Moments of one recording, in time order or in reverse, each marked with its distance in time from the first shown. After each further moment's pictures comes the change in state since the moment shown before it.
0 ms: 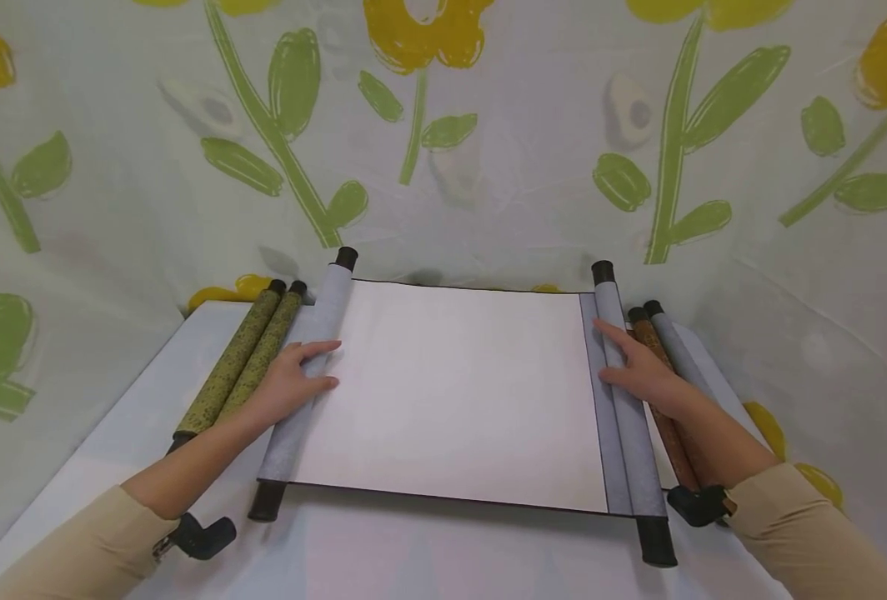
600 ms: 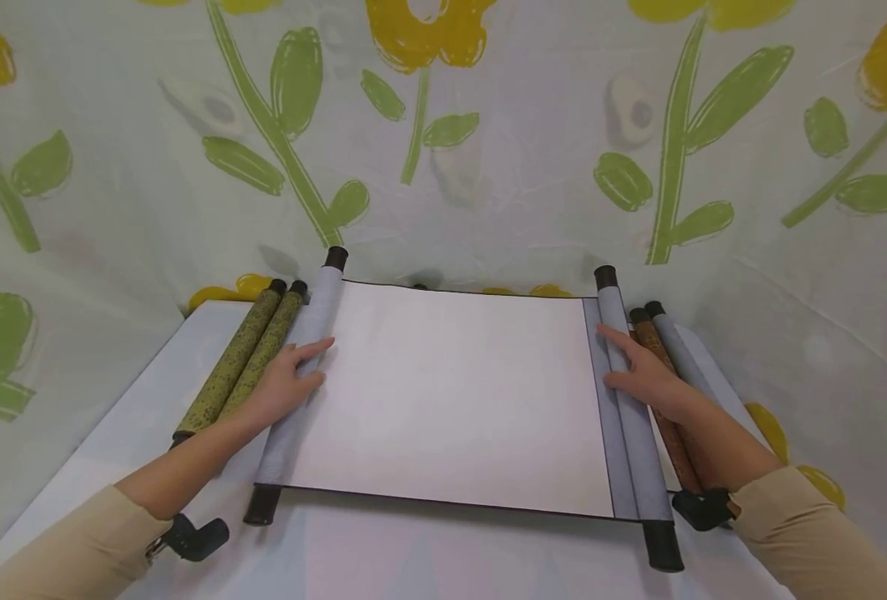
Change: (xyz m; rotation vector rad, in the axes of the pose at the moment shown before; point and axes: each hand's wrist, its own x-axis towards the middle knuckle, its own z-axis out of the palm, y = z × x) left_hand -0.002 -0.005 -0.005 0.022 -0.005 -0.020; right_hand 0.001 0.008 0.001 -0.005 0.006 0.019
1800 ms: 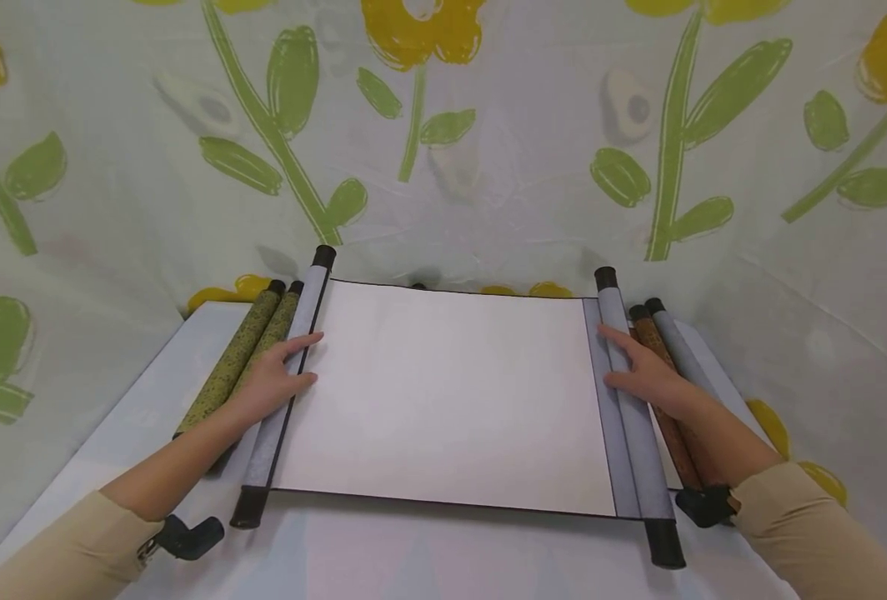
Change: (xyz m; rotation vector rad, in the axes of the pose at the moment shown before) left_hand 0.004 -0.008 -0.012 -0.027 0.004 0.047; right_hand 0.000 0.007 -0.003 0.011 -0.028 0.017
